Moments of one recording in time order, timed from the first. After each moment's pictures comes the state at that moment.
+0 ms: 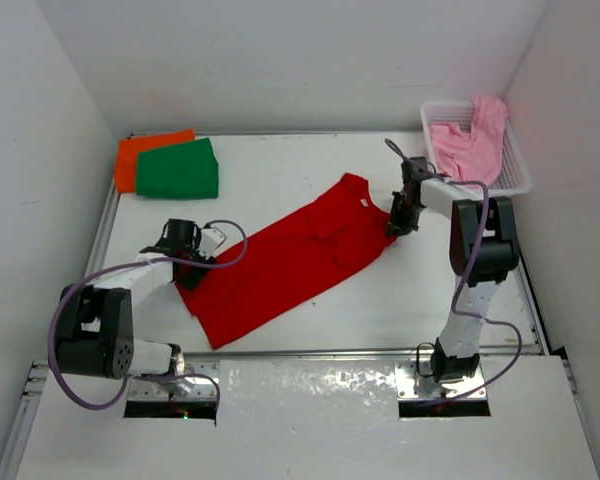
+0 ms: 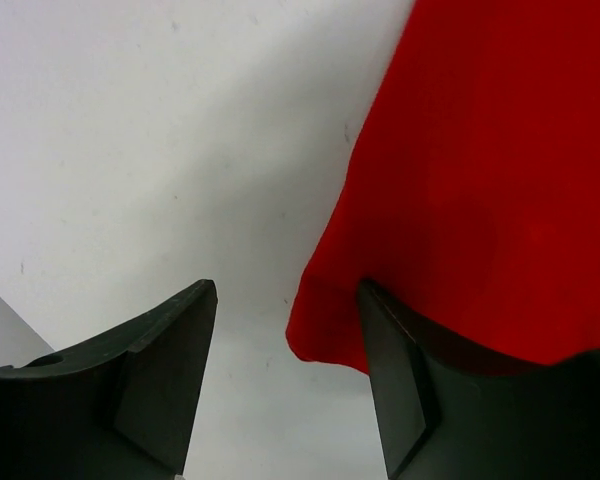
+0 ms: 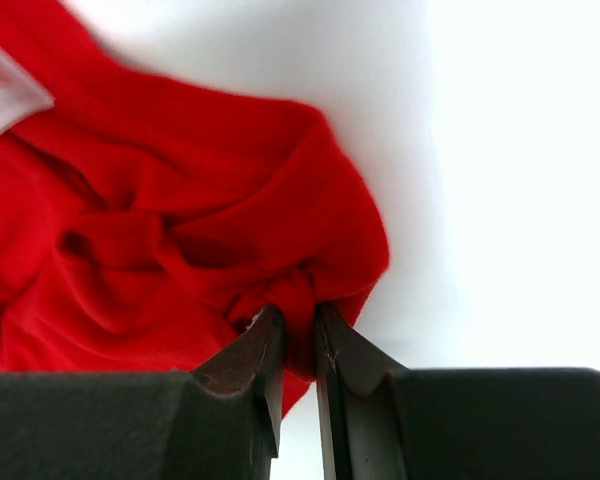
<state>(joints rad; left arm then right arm) -0.08 1.34 0.57 -0.34 -0.13 0.60 0.06 1.98 1.25 -0.56 -0.08 0.37</state>
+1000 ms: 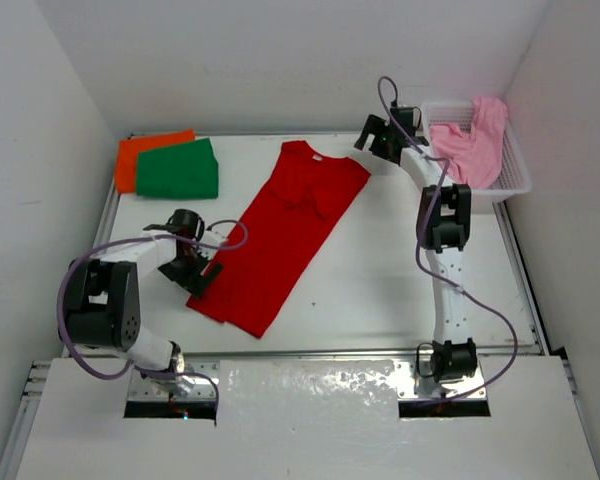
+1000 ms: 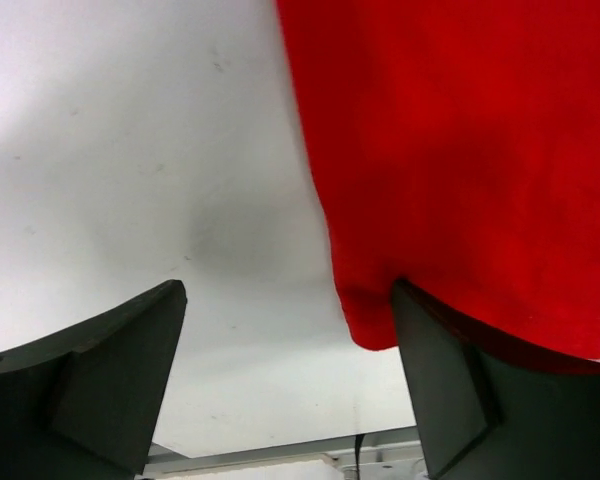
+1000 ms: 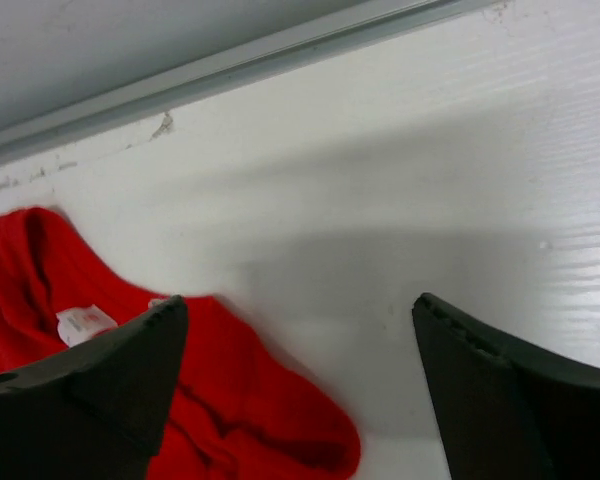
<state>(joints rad) -0.07 1.49 0.75 -0.69 -0.04 0.51 0.08 2.66 2.29 -0.27 -0.13 0.43</state>
